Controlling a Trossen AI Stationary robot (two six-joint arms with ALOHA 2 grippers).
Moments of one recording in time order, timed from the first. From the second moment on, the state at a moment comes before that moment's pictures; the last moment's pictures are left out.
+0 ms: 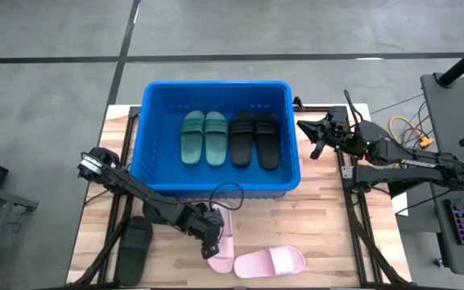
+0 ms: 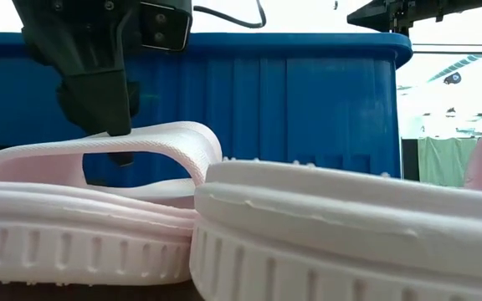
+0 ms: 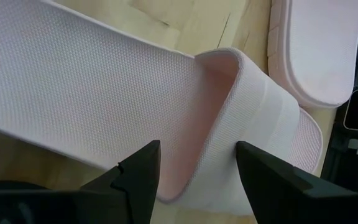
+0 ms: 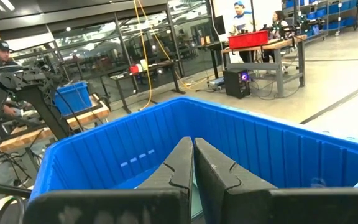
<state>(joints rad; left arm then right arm) -0.49 1.75 1.16 -0.43 -0.05 -0.90 -0.21 0.62 0.58 0.08 0.25 0.22</state>
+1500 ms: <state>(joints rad) -0.47 1.52 1.16 -0.36 0.07 -0.91 -0.21 0.62 0.60 0.08 0.25 0.18</state>
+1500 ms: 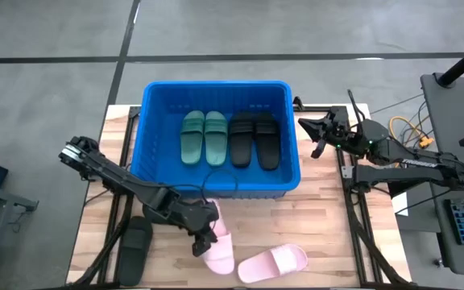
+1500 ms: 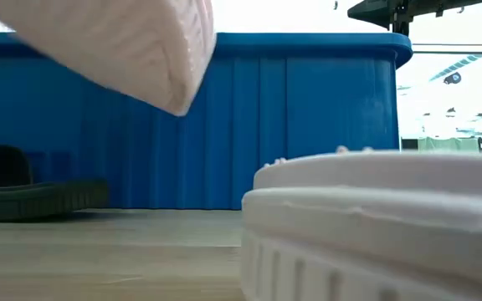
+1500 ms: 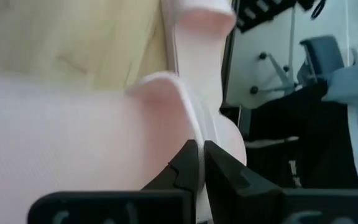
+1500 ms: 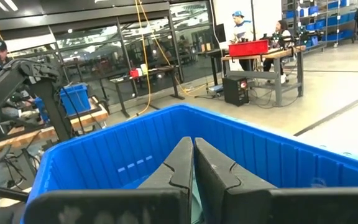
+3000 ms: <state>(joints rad) -0.47 1.39 1.27 -0.06 -0.42 -0.53 -0.21 0.59 0.64 0.08 0.16 0.30</state>
